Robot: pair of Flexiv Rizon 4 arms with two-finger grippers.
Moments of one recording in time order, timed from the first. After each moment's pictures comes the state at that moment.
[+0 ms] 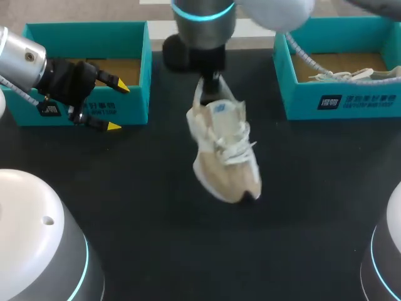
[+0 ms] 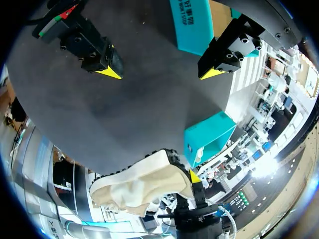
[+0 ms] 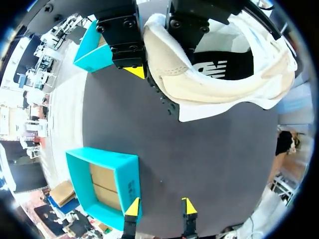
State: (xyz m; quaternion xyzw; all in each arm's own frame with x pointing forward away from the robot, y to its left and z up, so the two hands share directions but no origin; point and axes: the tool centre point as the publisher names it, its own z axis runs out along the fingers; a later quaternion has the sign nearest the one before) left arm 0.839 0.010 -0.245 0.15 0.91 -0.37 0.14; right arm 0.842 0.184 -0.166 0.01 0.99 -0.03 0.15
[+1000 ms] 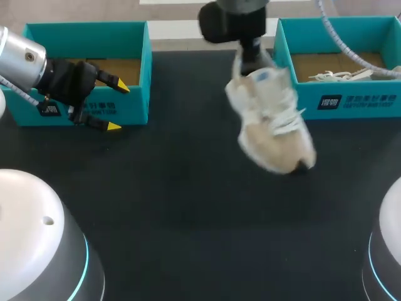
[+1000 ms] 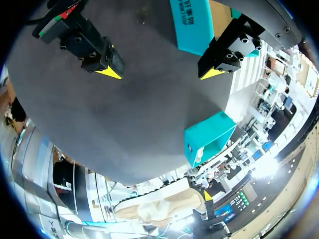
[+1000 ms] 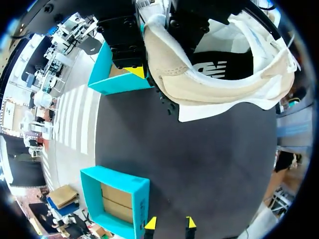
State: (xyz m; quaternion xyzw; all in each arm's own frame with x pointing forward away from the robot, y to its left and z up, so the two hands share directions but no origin) left arm 0.839 0.010 -0.245 0.15 0.91 -0.37 0.14; right arm 0.871 0.095 -0.109 -0.01 0.98 -0.09 0.17
